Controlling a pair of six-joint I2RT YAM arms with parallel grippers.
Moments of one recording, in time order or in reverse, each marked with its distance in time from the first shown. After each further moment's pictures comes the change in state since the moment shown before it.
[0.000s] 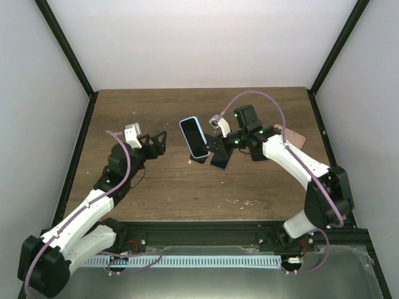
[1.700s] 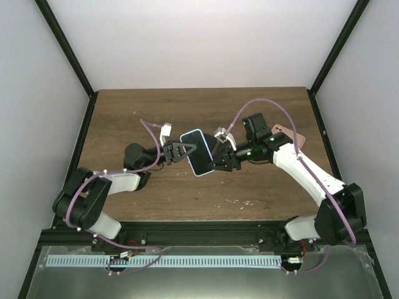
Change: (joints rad) left arm 0.033 0.660 -0.071 1.256 0.989 -0.519; right arm -0.020 -0.180 -0.117 -0.187 -0.308 -0.219
